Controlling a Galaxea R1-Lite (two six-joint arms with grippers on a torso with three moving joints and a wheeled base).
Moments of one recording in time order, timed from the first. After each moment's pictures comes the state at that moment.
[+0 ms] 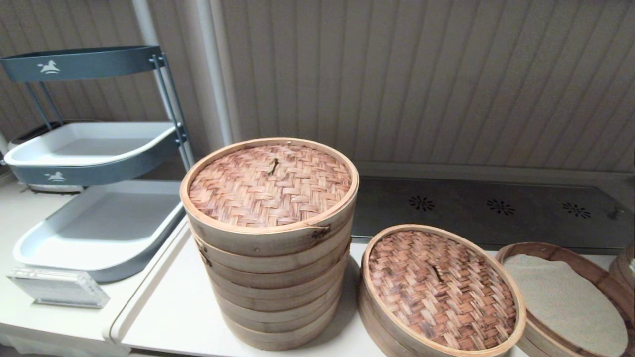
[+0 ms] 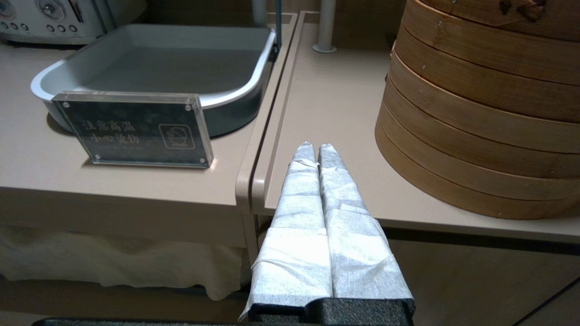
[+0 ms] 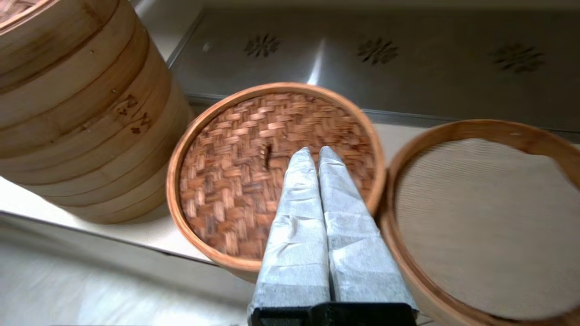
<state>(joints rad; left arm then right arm) 0.00 0.00 0.00 0.00 0.00 0.00 0.03 0.73 -0.63 0.11 0.18 0.11</state>
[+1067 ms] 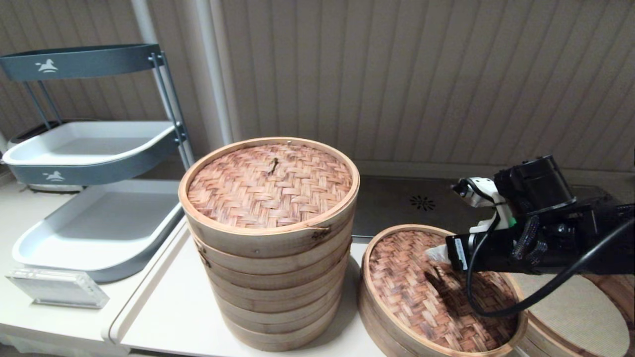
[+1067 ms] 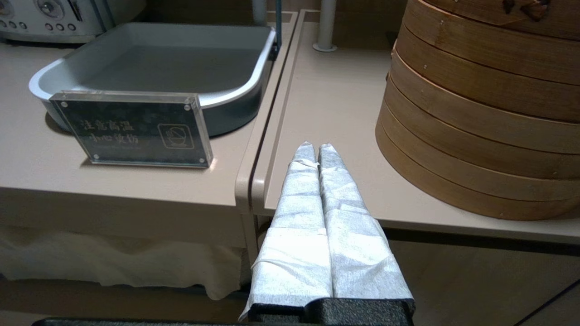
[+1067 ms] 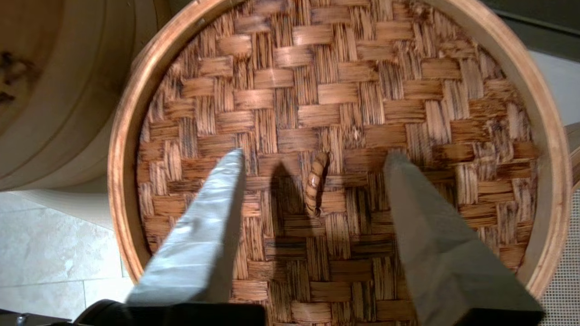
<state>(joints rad) 0.00 0.00 0.00 0.00 0.00 0.00 0.37 1.58 -0.91 0.10 -0.02 0.18</state>
